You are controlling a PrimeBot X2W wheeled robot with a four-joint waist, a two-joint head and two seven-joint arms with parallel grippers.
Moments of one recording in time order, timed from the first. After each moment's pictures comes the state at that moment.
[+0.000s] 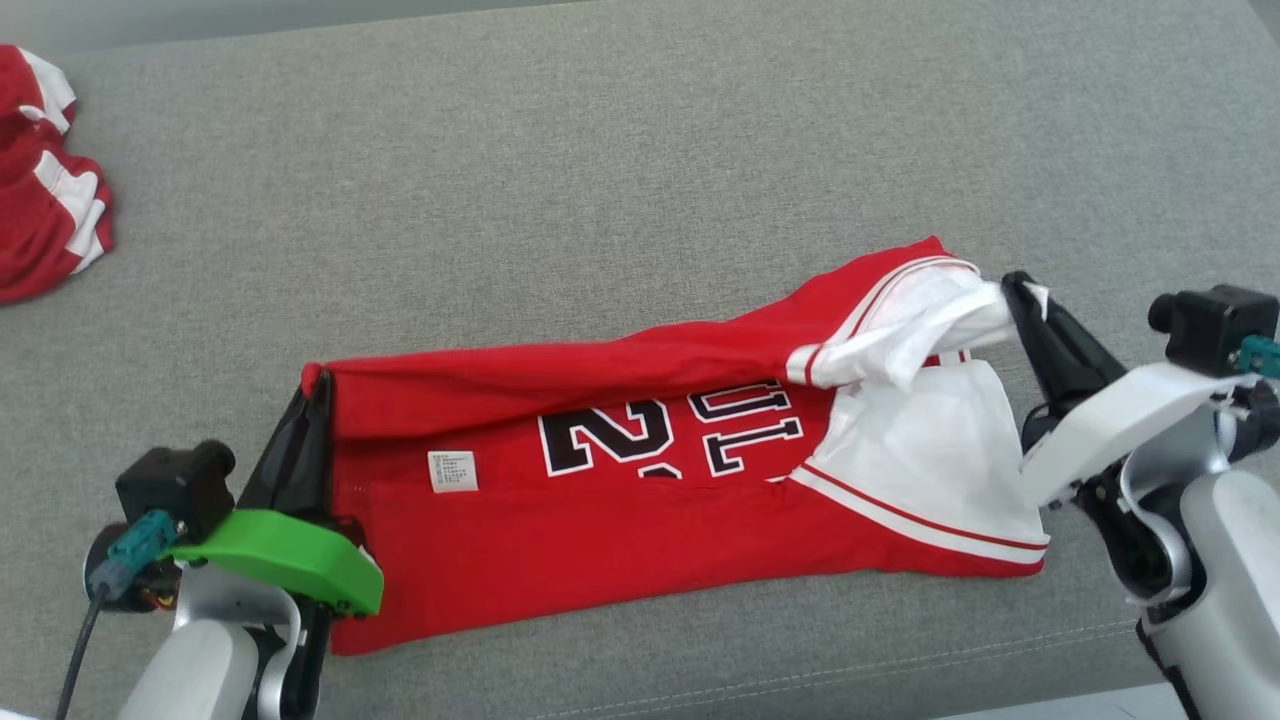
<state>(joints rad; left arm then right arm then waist) -0.25 0.36 -0.34 0.14 -0.59 0.08 -0.10 -0.37 -0.38 0.21 0.16 0.59 0.13 0.06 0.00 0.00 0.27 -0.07</state>
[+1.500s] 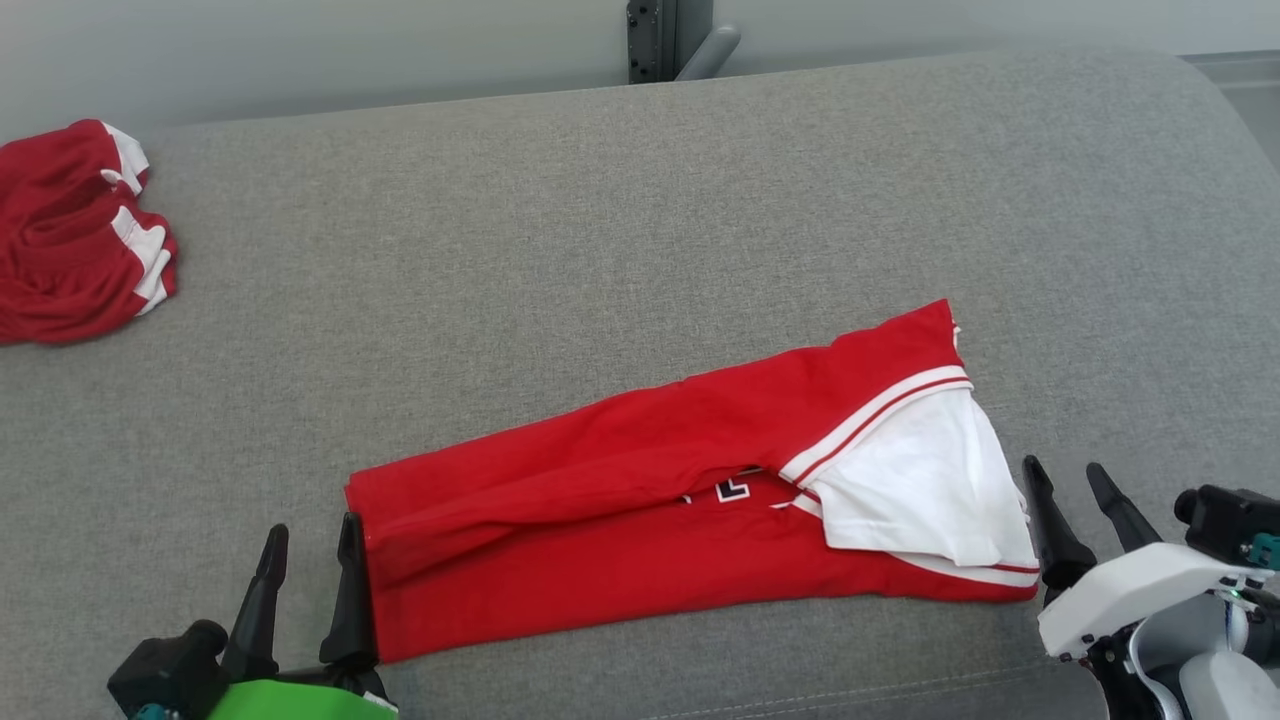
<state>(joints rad) 0.09 0.22 -0.21 0.05 -0.61 0.03 -0.26 -0.03 -0.18 -0.02 0.19 0.49 0.13 -0.01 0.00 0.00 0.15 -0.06</state>
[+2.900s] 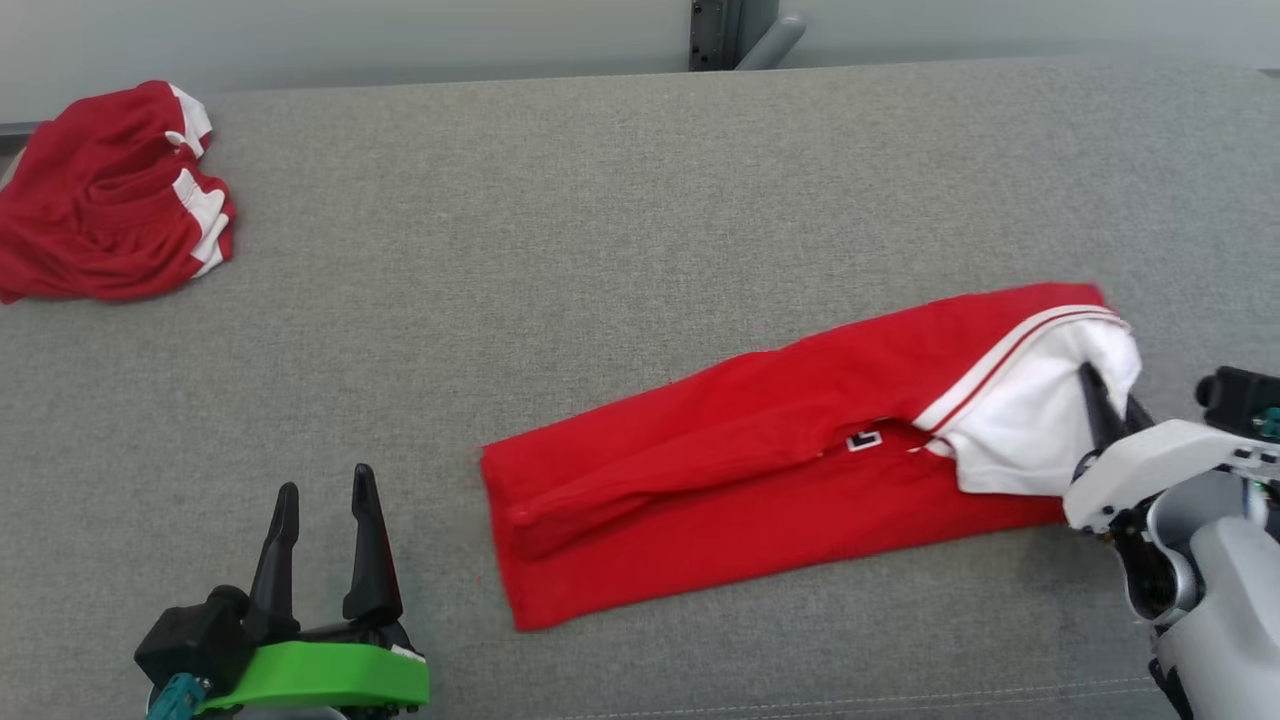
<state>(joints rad) 0.03 0.06 -0.11 0.09 -0.47 0.01 -0.26 -0.38 -0.26 0.07 0.62 0.55 0.13 -0.04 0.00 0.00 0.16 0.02</state>
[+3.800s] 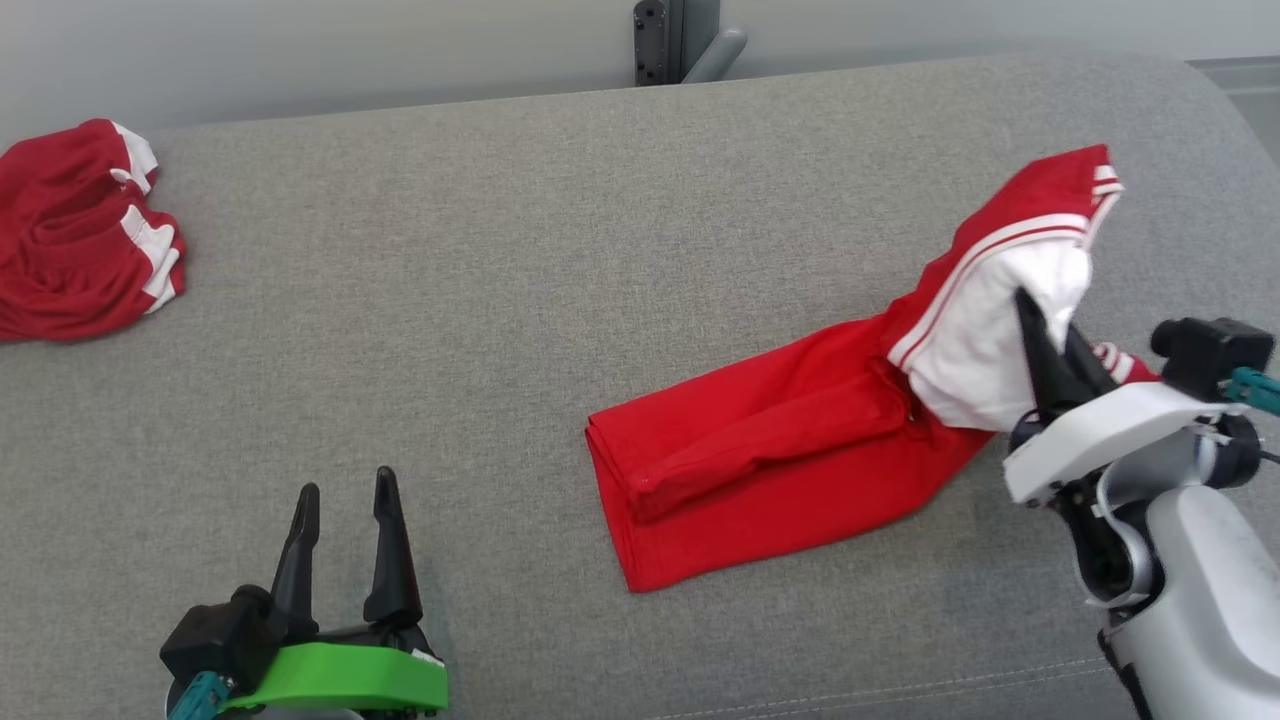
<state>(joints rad) 0.03 0.06 -0.14 0.09 -0.46 0.02 -0.26 -0.35 -0.24 0.07 0.31 0.52 0.13 -0.06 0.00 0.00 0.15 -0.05</state>
